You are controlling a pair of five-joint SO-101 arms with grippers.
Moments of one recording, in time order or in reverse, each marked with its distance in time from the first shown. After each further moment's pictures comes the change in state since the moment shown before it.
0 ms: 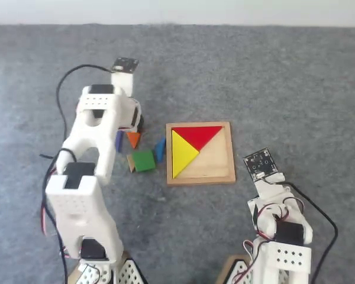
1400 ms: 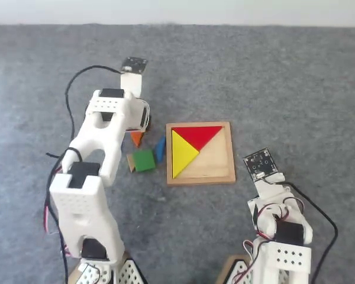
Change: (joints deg) left arm 2.3 -0.4 3.5 -7.4 2.8; right arm 0.0 0.0 0.0 0.0 0.0
